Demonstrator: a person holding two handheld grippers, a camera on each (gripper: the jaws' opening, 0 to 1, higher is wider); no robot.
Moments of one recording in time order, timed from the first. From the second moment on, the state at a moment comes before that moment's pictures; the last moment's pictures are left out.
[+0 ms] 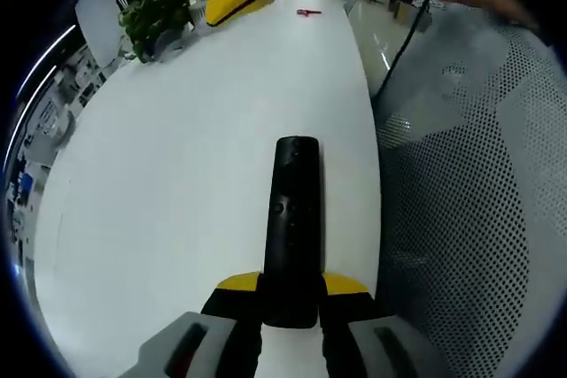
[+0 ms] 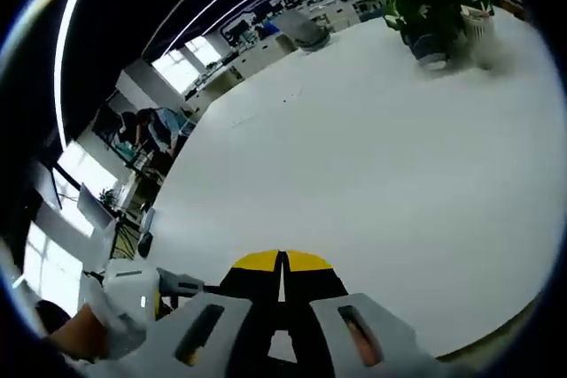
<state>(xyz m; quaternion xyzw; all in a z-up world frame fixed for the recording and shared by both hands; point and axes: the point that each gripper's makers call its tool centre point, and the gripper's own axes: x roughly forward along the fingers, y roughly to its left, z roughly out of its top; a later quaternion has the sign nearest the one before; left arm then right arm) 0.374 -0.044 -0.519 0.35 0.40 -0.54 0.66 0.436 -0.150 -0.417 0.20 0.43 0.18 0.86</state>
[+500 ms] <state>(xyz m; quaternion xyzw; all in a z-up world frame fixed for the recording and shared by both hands) 0.371 -0.049 -0.519 0.34 0.37 -0.58 0.64 0.394 -0.147 -0.489 0.15 0.59 0.17 0.78</state>
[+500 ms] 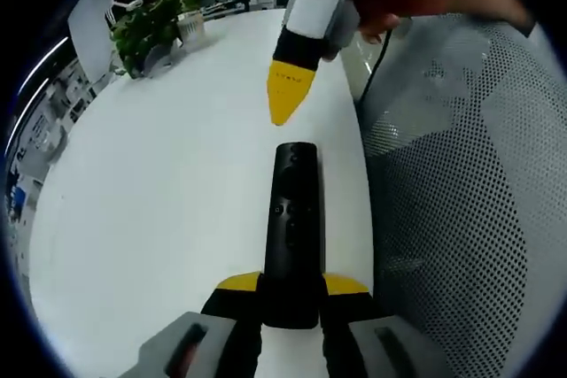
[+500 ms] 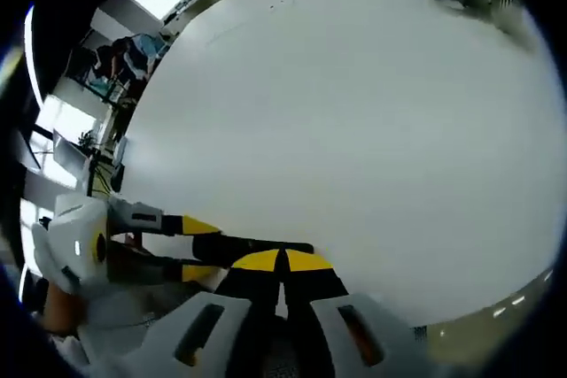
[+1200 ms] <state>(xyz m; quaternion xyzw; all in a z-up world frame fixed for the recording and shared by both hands) 0.371 -0.049 -0.518 0.33 0.36 -0.59 0.65 0.382 -0.147 -0.514 0.14 0.63 0.16 0.75</state>
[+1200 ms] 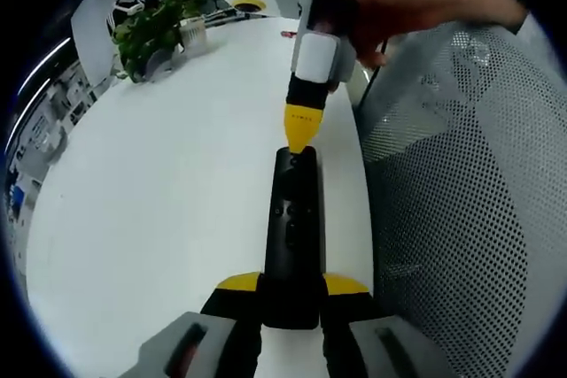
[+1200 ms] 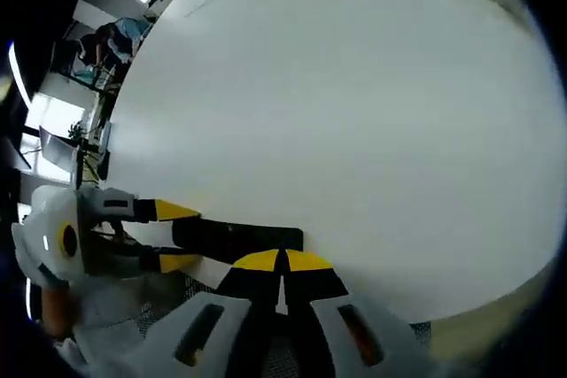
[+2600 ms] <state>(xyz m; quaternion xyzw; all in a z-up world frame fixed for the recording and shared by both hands) 0.371 -0.051 -0.518 0.32 0.36 -0.59 0.65 0.379 -0.139 -0.511 0.16 0.63 0.17 0.74</state>
